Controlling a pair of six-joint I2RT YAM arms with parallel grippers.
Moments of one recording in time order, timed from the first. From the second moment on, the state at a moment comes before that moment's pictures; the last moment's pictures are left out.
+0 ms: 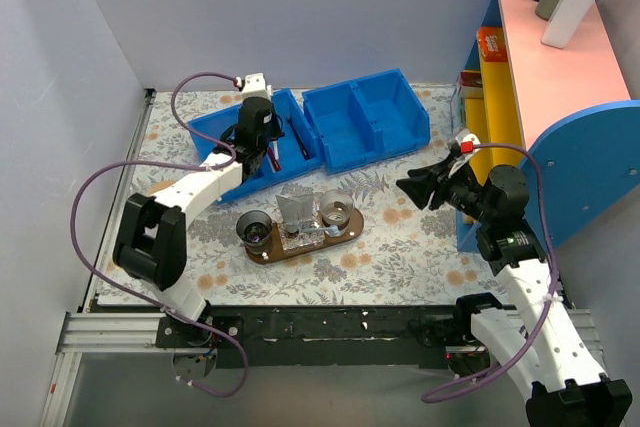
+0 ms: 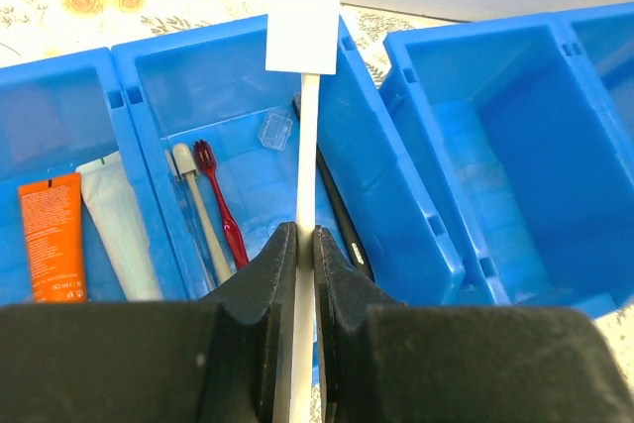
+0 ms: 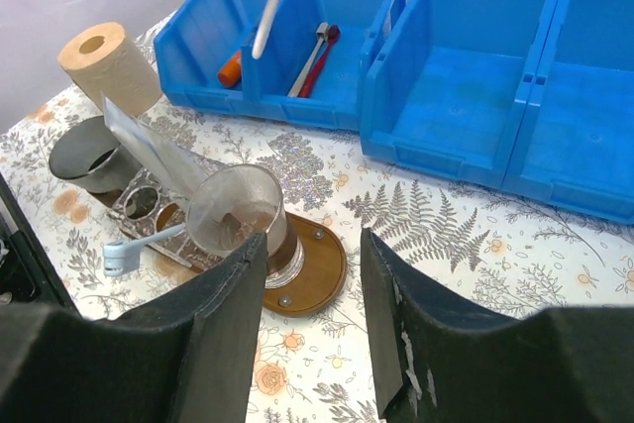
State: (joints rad) left arm -0.43 1.68 1.24 0.06 -0.37 -0.36; right arm 0.21 0.70 0.67 -0.08 -0.63 0.15
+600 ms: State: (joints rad) left arm -0.47 1.15 0.98 0.30 -0.14 -0.23; right arm 0.39 0.91 0.86 -0.10 -0.56 0.16
